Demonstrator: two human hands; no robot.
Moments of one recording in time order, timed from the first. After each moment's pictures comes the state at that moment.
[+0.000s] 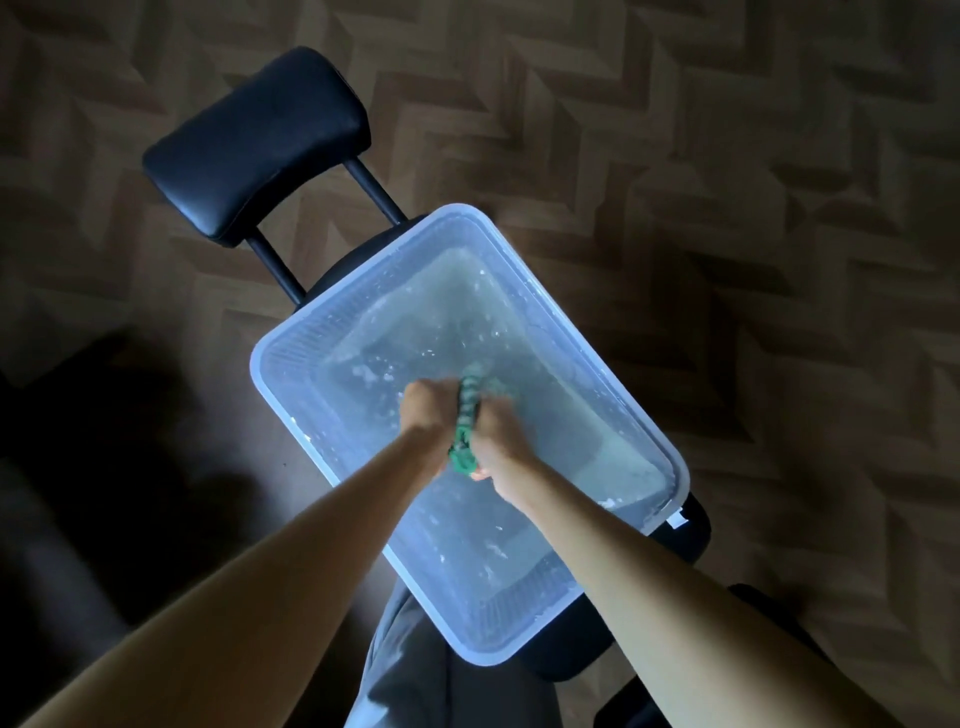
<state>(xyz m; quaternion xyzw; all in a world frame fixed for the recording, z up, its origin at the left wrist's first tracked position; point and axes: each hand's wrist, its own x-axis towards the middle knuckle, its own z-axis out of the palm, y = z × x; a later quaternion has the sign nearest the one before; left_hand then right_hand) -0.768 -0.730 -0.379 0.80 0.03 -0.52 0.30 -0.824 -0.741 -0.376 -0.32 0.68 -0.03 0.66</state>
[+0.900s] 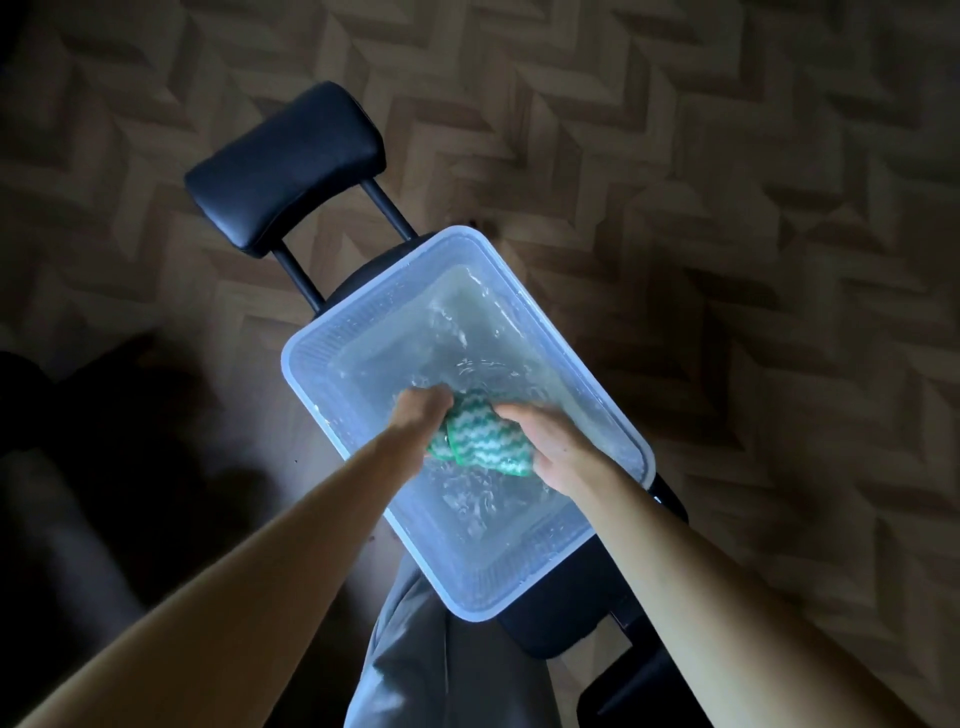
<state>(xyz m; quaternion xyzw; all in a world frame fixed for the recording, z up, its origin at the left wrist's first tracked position) -0.763 -0.720 -0.333 0.79 0.06 -0.55 0.27 -0.881 -0.772 -0.336 -0.28 0.61 0.03 0.74</state>
